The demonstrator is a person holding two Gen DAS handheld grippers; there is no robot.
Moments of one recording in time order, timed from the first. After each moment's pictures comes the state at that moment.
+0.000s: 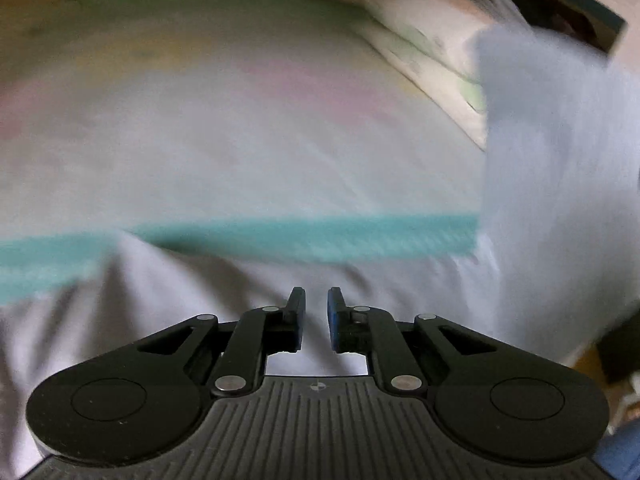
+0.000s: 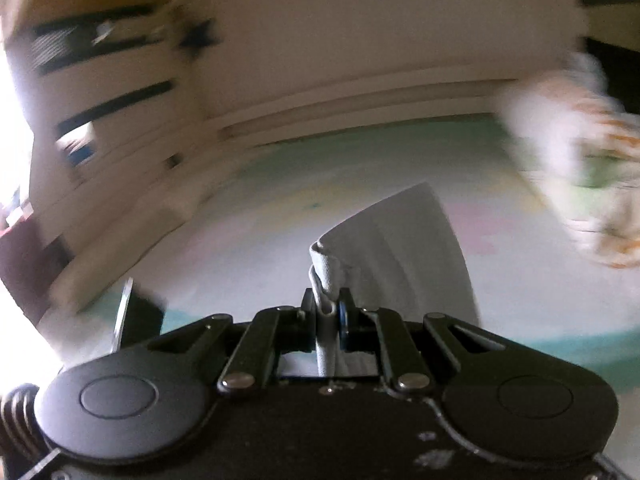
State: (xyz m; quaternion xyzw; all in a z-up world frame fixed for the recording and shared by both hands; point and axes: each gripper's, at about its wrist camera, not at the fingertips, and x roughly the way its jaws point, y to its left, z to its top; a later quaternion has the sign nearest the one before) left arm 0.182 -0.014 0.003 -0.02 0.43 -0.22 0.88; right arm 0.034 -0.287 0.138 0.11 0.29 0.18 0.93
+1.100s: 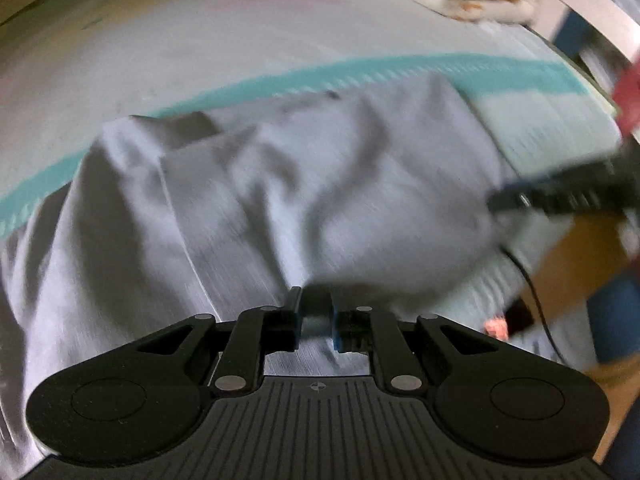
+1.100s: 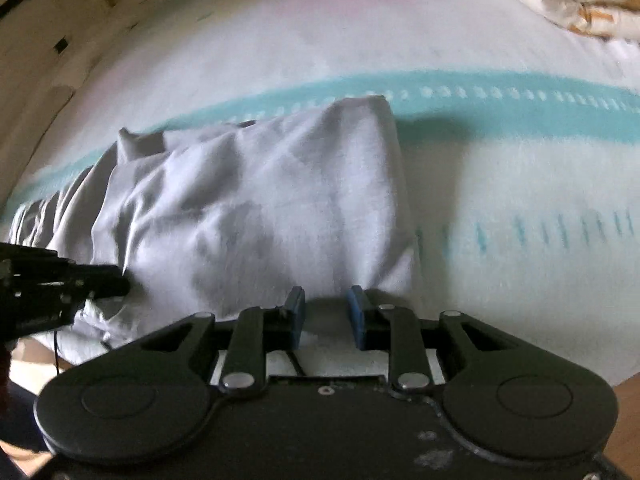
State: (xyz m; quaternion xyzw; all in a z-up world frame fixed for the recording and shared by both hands) left arm 0.093 -0.003 -0.063 0.13 0.48 -0.30 0.81; right arm 0.002 -0.288 -0.034 0.12 0.53 0.05 0.84
